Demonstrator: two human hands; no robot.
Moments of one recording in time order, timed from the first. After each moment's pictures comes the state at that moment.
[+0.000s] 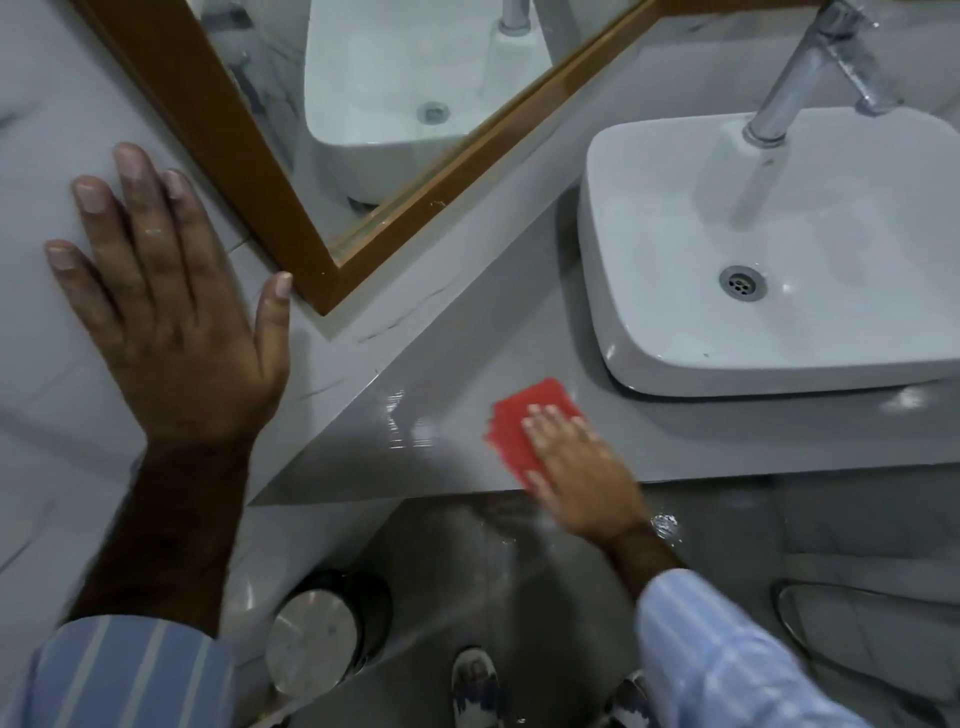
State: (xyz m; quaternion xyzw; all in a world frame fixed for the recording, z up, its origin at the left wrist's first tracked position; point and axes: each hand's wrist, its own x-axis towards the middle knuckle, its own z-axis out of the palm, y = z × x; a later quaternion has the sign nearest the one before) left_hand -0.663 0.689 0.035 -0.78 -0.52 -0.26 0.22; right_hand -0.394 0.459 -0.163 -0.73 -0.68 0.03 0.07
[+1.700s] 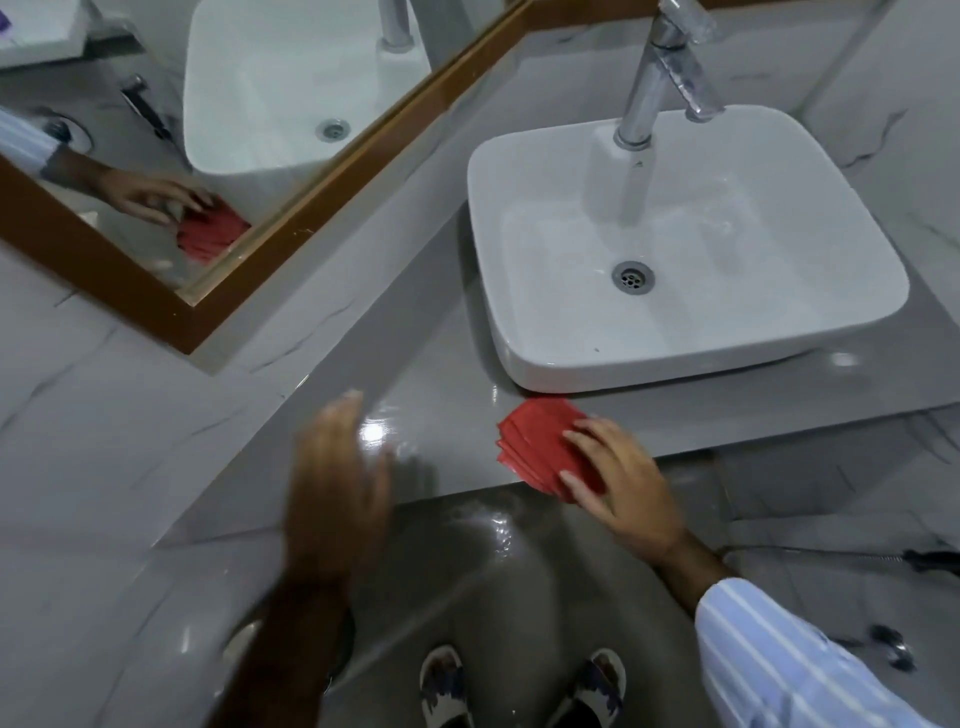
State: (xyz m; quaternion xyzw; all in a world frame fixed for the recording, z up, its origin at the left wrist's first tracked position) left_hand -0.568 0.547 -0.055 -0.86 -0.43 -0.25 -0.10; right_hand -0.281 0.356 -0.149 -0.78 -0.58 0.07 0.24
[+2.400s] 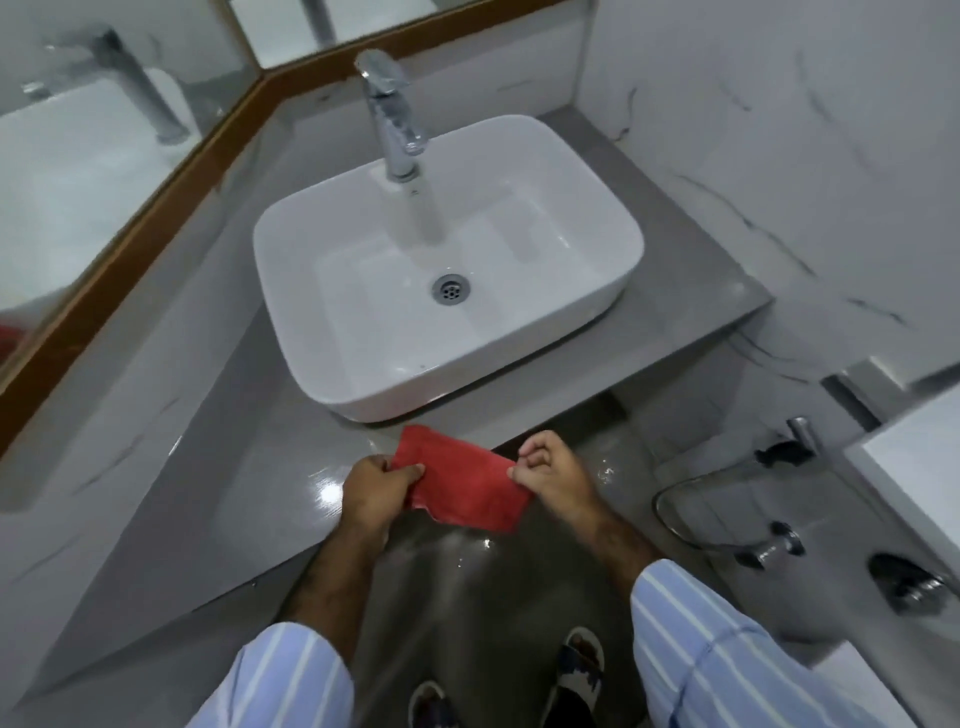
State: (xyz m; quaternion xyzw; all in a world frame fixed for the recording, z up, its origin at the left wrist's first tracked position) left_hand -0.373 0.461 -0.074 -0.61 -0.60 0.02 -0.52; right_hand -0.232 0.277 -0.143 -0.76 -0.09 0.37 0.52
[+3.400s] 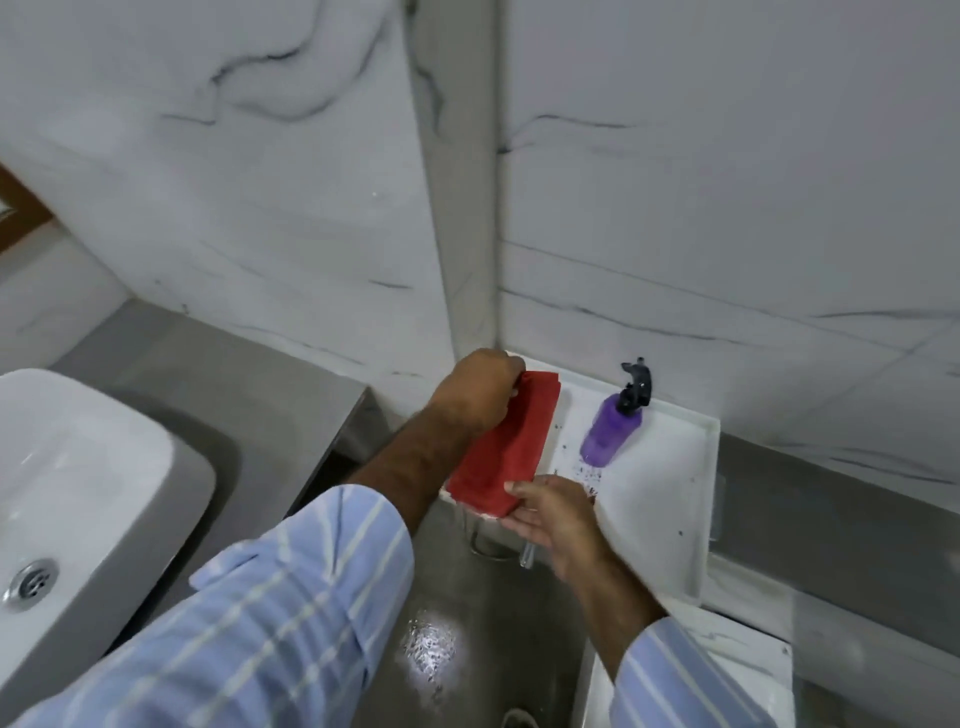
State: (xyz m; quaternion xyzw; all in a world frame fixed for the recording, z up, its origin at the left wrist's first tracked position) left_hand 0.045 0.022 0.050 -0.96 0.24 0.10 -0.12; right_hand -0.091 -0.088 -0.008 -0.52 0.37 0.18 0.75
